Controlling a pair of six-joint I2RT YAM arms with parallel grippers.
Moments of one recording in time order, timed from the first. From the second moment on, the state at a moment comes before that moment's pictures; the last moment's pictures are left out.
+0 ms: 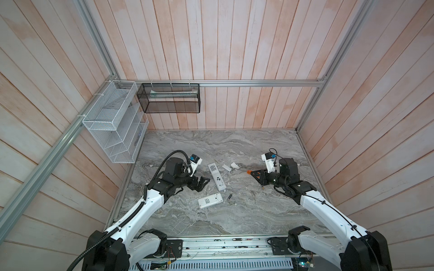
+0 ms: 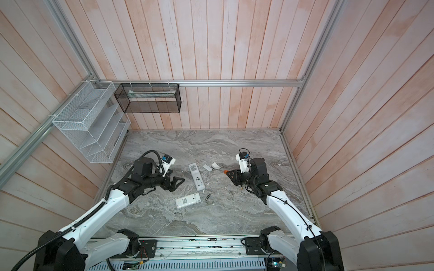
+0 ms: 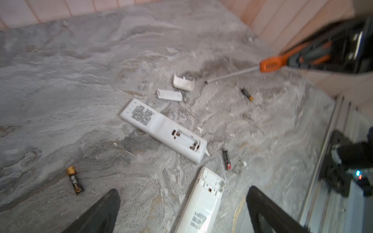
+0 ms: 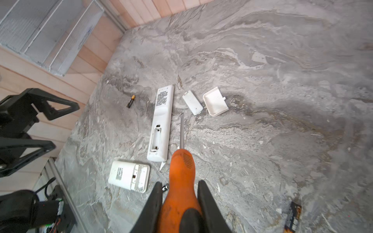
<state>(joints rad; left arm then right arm) -0.34 1.07 0.73 -0.28 0.45 -0.03 0.32 1.05 0.62 -0.16 -0.43 0.35</state>
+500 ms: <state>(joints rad) -0.24 0.94 0.62 -0.23 0.41 -0.44 0.32 1.06 0.39 0.07 -0.30 0.46</state>
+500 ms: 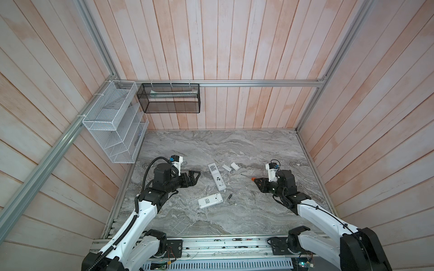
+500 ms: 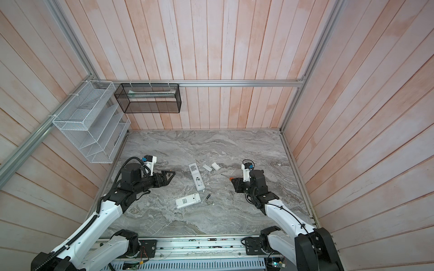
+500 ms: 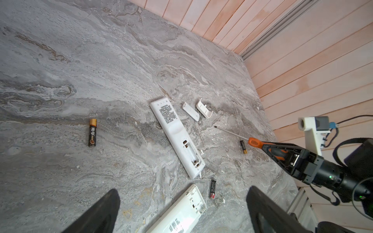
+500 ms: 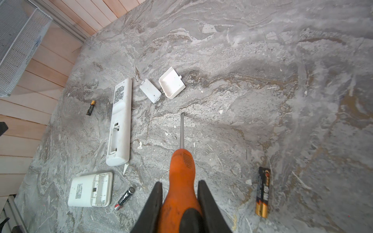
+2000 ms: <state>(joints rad) -0.22 0.68 0.40 -0.01 -0.05 -0.38 0.04 1.08 0.47 0.28 -0.06 0.30</state>
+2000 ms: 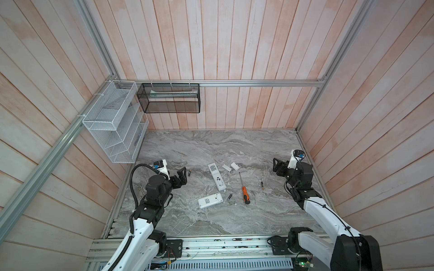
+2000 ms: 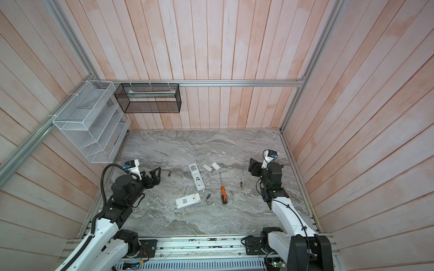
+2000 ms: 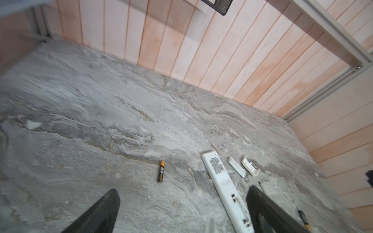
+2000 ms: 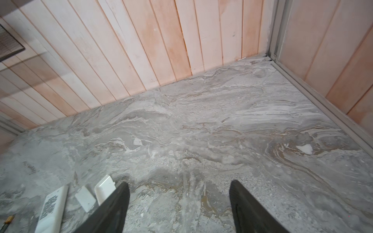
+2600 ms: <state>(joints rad) -0.11 0.97 0.27 0.42 -0.29 -0.12 -0.07 1.35 0.50 0.46 -0.18 0.11</state>
